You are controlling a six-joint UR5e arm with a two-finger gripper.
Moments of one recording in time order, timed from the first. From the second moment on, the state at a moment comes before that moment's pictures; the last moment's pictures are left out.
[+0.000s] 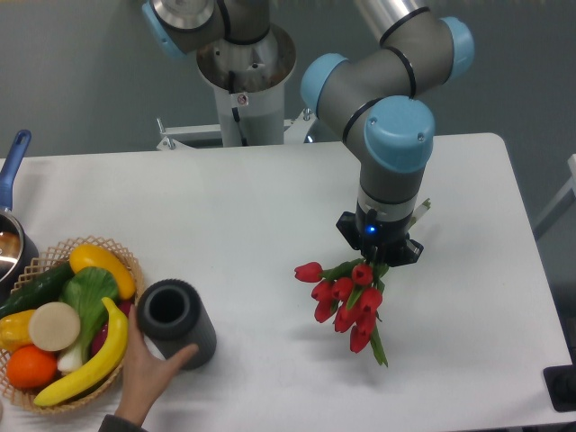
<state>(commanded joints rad) 2.56 -1.94 -1.54 -1.13 1.55 1.10</state>
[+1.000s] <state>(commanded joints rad) 2.53 -2.01 -1.56 -1.11 1.55 1.08</state>
